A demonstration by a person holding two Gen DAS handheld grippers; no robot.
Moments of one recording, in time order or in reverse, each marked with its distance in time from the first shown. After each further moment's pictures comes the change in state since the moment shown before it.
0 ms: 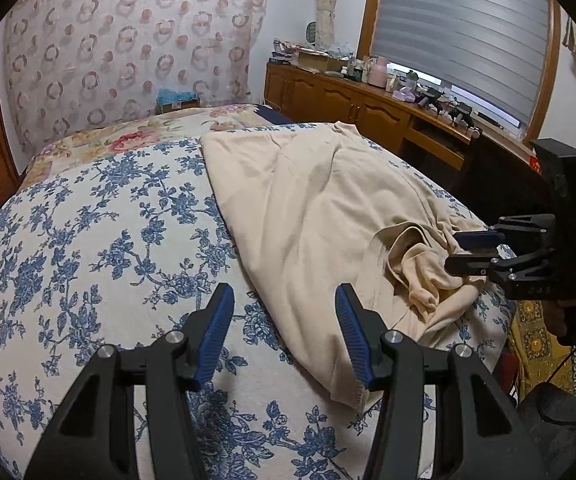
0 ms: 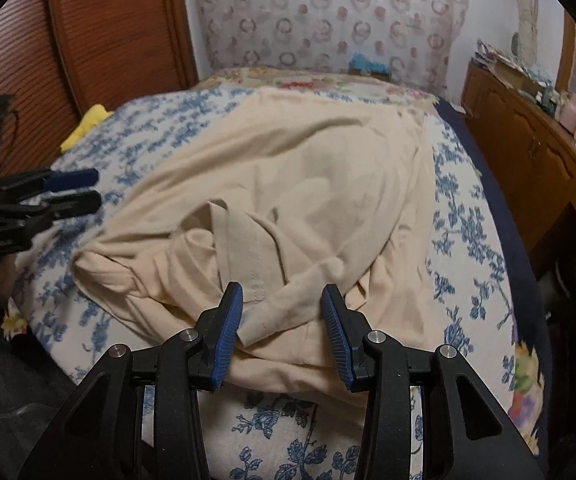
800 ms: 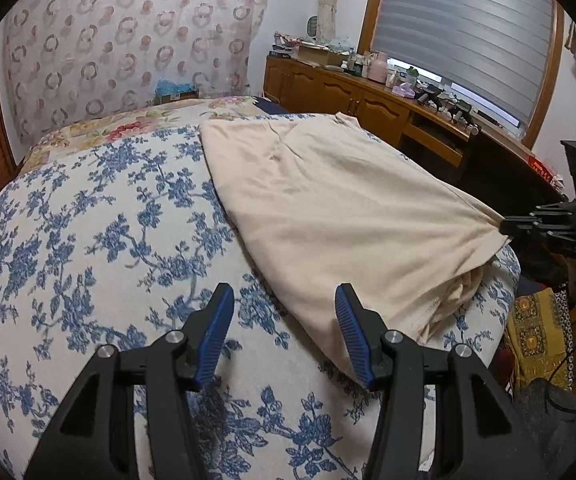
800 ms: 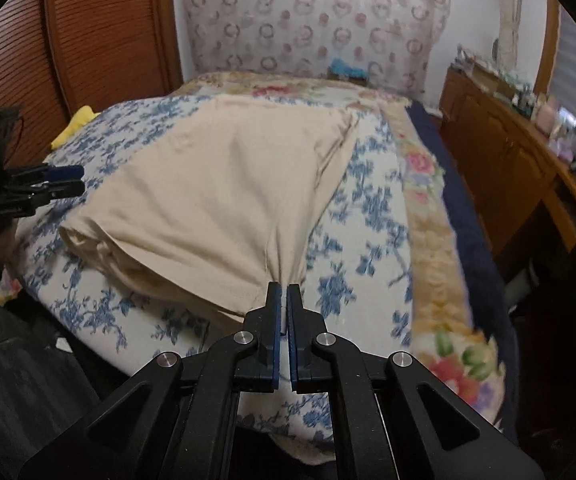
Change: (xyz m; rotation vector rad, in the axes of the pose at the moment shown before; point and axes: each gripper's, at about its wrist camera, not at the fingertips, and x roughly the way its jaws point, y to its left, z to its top) left arm 0.002 0.001 -0.008 -0.019 0.030 -0.016; right arm -0.062 -0.062 -0.033 0.007 -0.017 -0.047
